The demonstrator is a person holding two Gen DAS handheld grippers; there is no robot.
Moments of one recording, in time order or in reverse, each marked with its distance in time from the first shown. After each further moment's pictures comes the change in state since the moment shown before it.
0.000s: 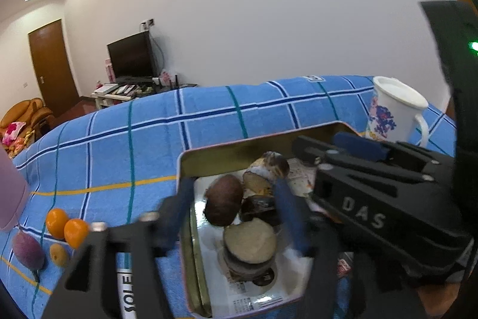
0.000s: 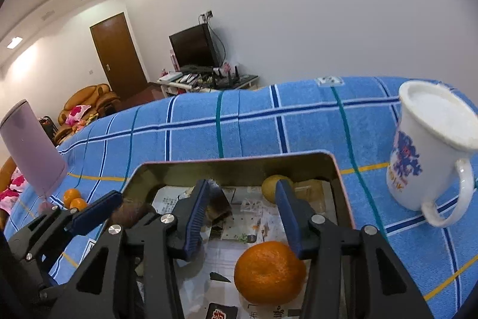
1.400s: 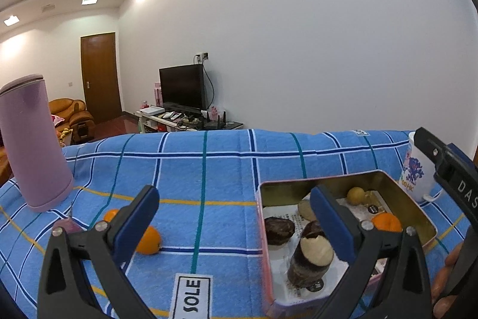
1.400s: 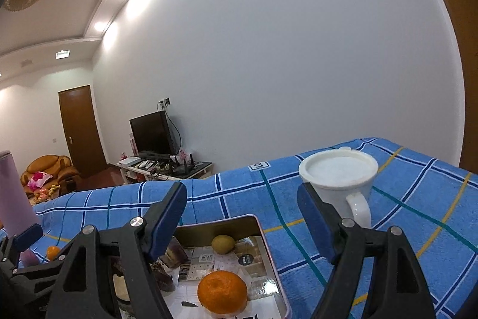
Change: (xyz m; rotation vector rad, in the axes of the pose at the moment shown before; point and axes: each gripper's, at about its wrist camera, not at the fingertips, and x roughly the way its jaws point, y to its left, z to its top) left arm -0.046 0.051 -0.019 -0.136 -0.223 0.175; right arm -0.095 -0.007 -0.021 0.073 -0.449 -0.235
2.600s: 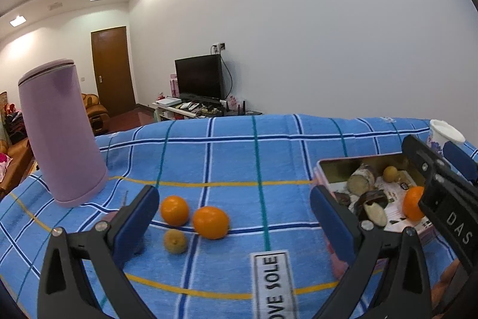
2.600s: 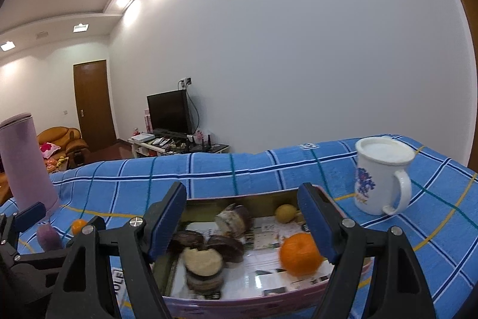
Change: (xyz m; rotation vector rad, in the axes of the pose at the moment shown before) left arm -0.012 0.066 -0.008 0.015 0.054 0.070; right arm -0.014 0.088 -0.025 -0.101 0.081 0.059
